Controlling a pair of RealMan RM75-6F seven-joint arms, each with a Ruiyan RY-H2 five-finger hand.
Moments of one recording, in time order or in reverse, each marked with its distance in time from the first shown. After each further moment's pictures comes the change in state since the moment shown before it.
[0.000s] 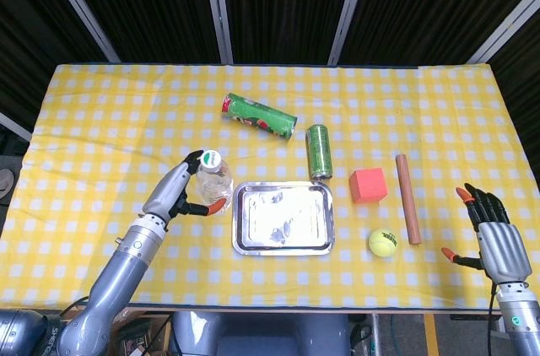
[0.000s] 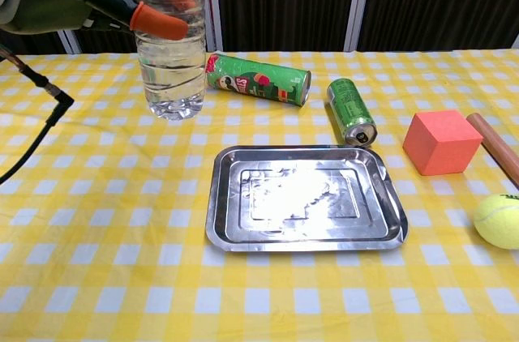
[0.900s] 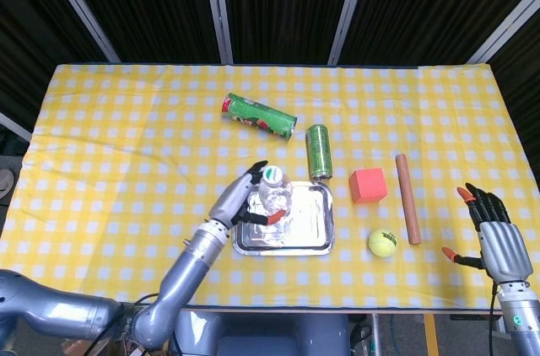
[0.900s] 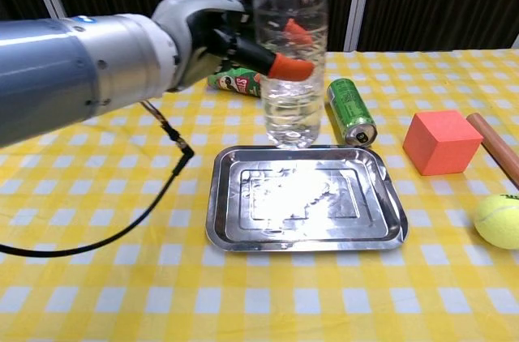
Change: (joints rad) left arm -0.124 -0.441 -0.021 0.309 0.147 -0.056 -0.013; right arm 0.003 0.002 -0.001 0.010 0.000 -0.009 0.024
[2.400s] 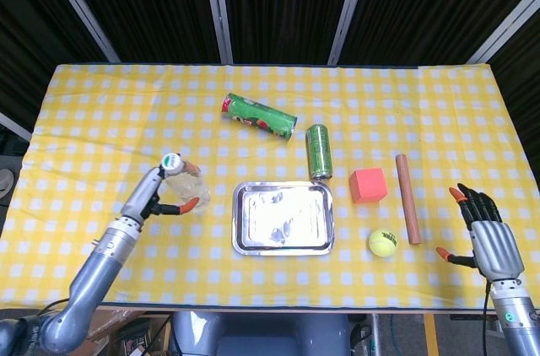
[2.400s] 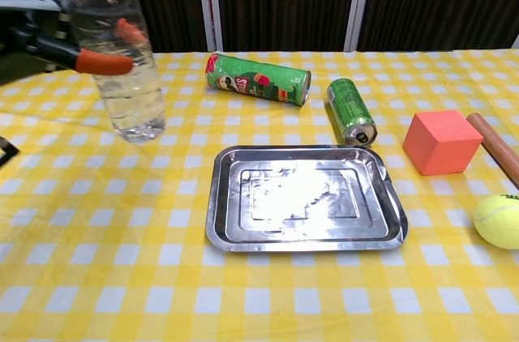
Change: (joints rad) left arm 0.326 0.387 0.115 -0.060 0.235 -0.155 -0.269; right arm 0.015 -0.021 0.000 0.001 0.010 -0.026 -0.029
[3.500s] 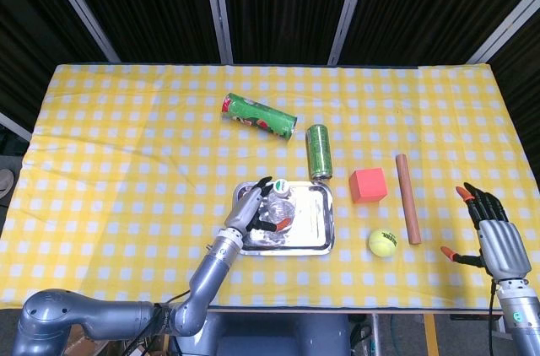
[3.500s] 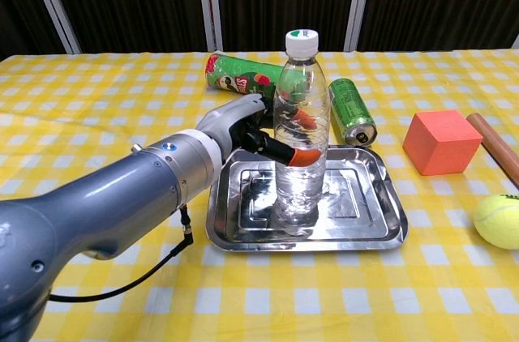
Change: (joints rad) left arm -0.257 -0.668 -0.049 0.527 -0.055 -0.001 0.146; right arm -0.001 0.016 0.000 0.021 -0.001 -0.004 0.085
